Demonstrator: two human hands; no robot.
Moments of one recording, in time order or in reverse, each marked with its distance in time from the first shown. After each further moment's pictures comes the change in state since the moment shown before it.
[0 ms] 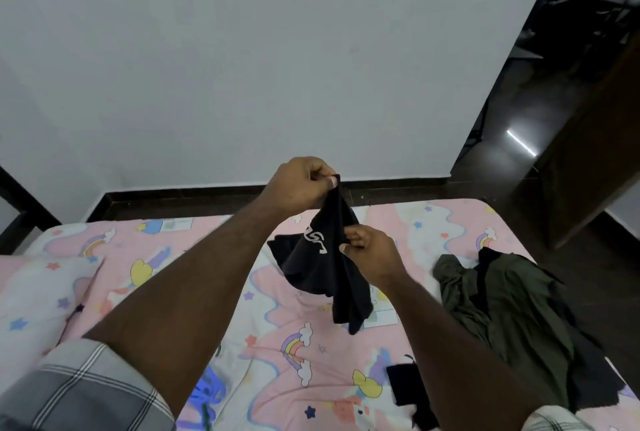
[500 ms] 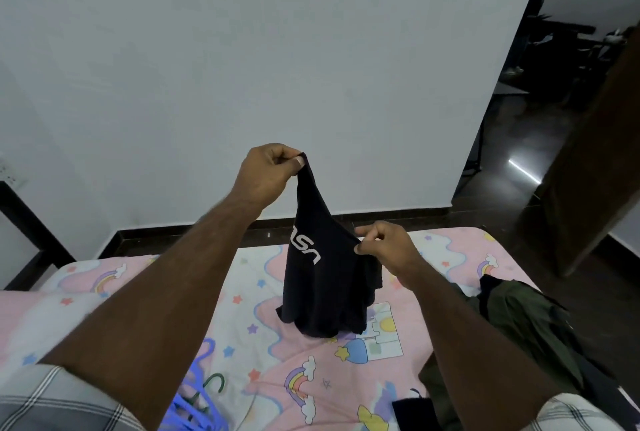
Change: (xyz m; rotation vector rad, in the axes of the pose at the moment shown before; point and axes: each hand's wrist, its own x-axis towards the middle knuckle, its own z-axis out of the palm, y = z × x) left_hand -0.009 0.058 -0.057 -0.162 0.301 0.040; right_hand 0.003 -0.038 -0.067 0.318 -0.036 0.006
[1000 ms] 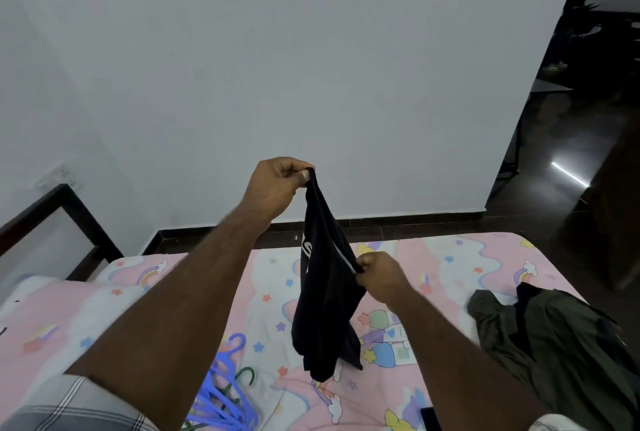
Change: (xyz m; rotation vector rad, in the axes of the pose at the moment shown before) left_hand -0.029 -0.002 -0.027 0.009 0.027 -0.025; right_hand -0.012 0.024 0.063 -0.452 -0.105 0.066
